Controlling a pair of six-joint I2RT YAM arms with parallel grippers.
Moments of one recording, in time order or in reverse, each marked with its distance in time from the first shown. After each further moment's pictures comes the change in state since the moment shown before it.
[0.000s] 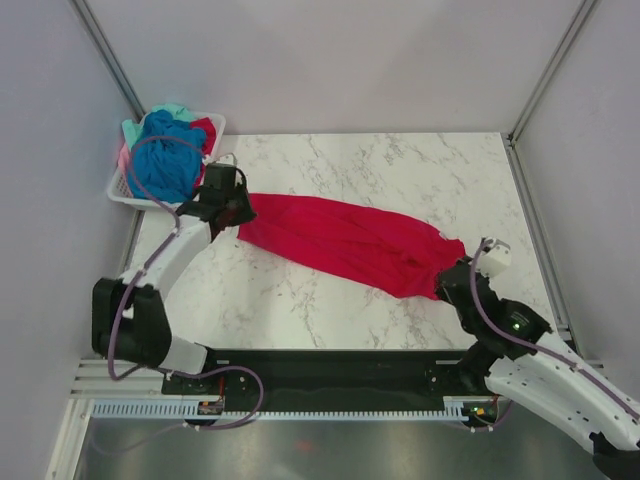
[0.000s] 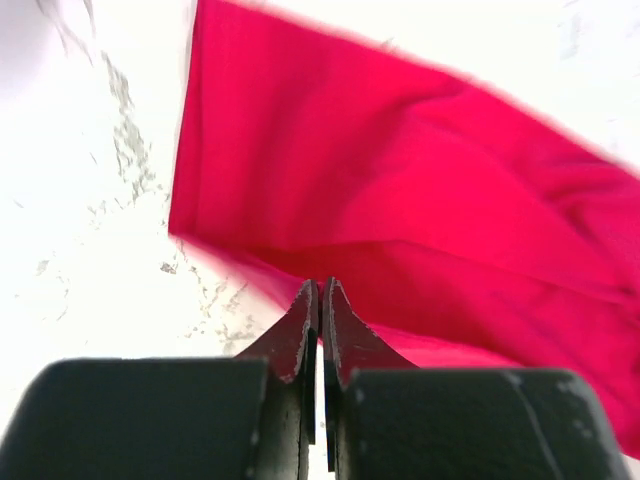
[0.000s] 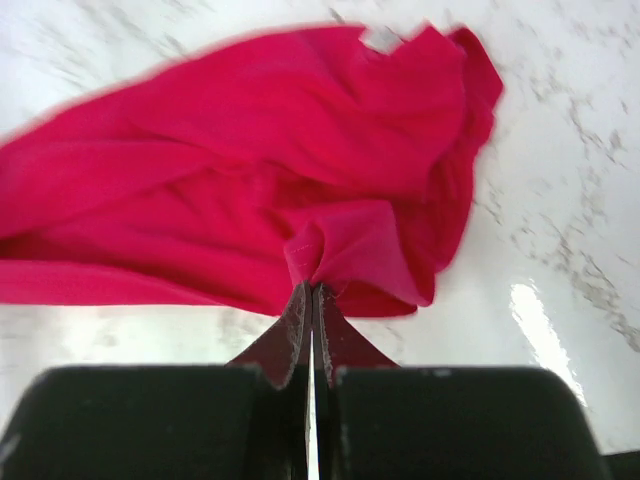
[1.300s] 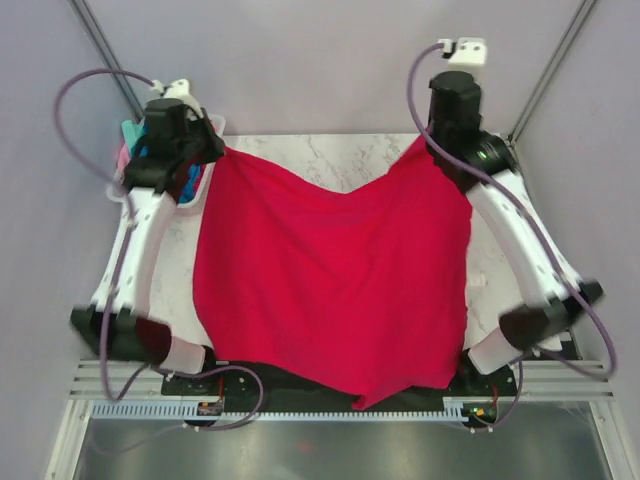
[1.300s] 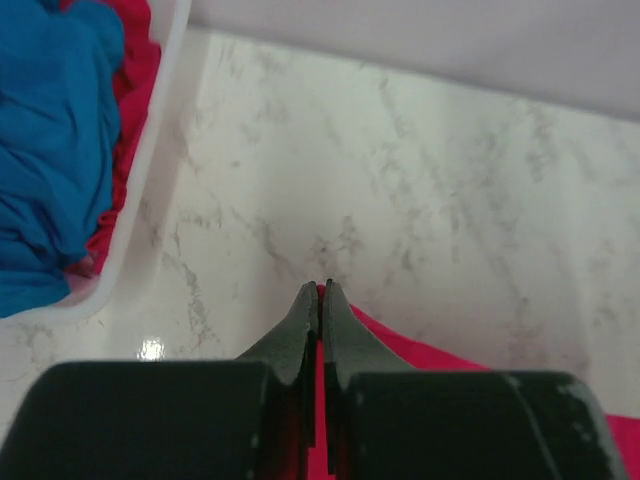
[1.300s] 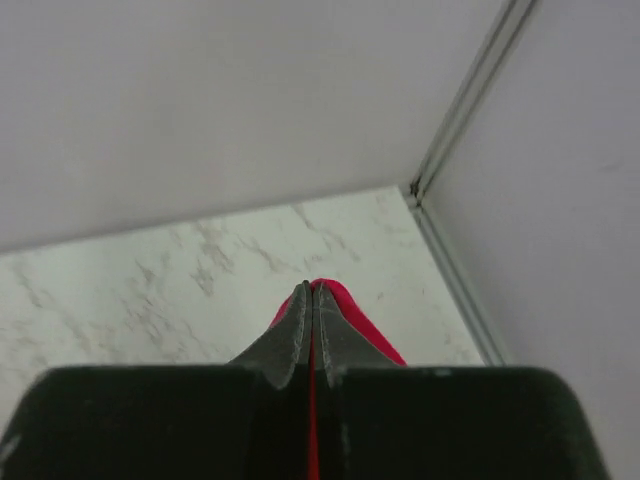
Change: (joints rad) left arm 0.098 -0.166 0.562 -0.233 0.056 0.148; right arm -0.268 0.869 1.321 0.248 0.119 -0.990
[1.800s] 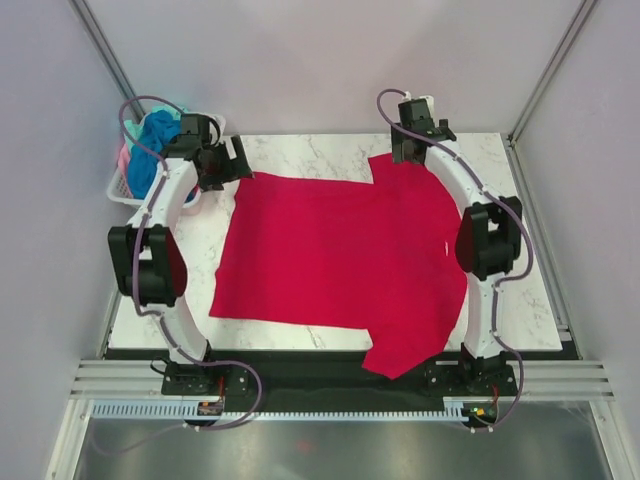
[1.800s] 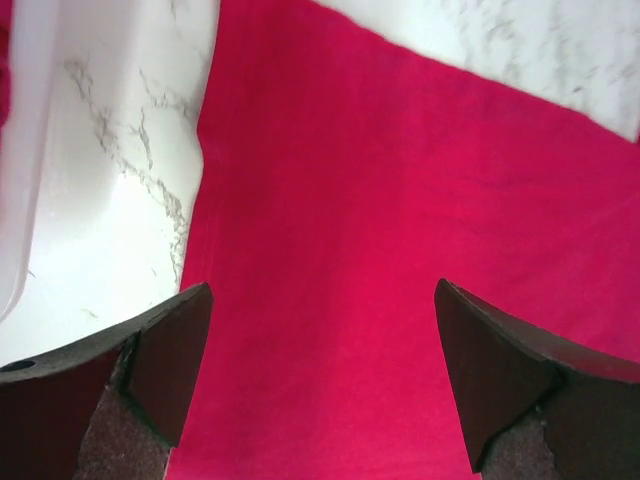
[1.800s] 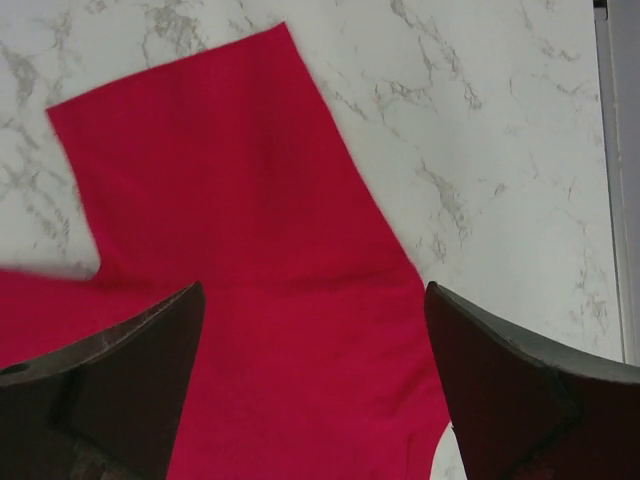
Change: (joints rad) left arm 0.105 0.531 0.039 -0.095 0.167 -0.016; right arm -0.243 0.732 0.139 -0.117 -0.336 0.111
